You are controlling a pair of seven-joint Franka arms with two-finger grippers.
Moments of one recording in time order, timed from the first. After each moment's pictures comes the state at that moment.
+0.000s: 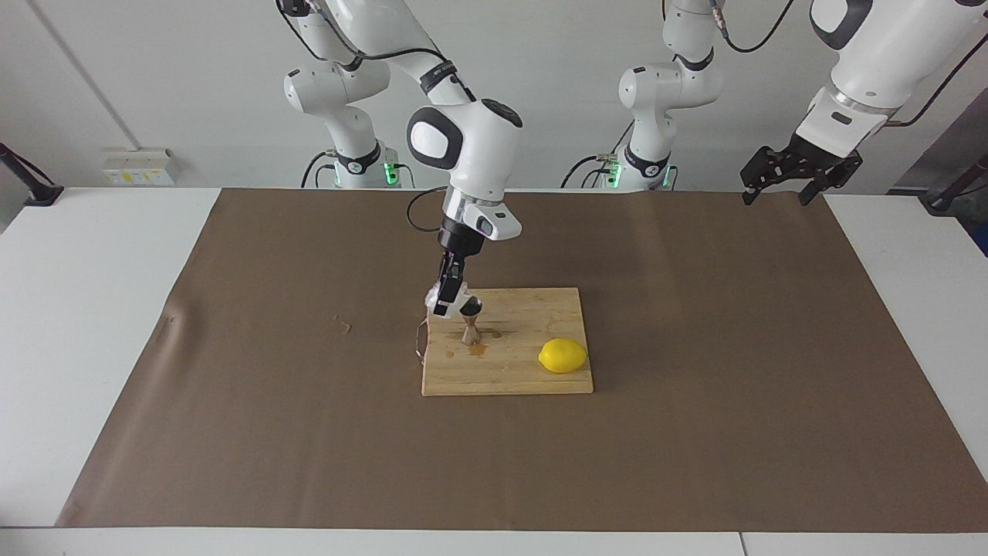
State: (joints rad) left arm 0.06 -0.05 -0.11 -1.59 -0.03 1.48 0.00; right arm 0.49 0.20 0.08 -1.86 -0.61 2.17 -0.62
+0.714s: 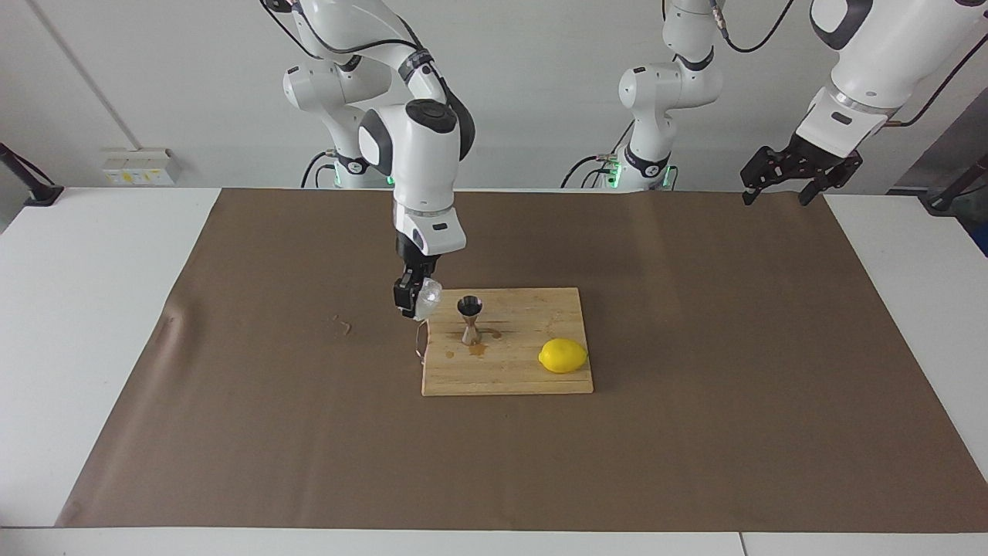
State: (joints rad) left arm 0.06 -0.05 -0.11 -1.59 -0.03 1.48 0.00; right arm 0.33 0.16 0.08 -1.84 -0.29 2.16 -0.70
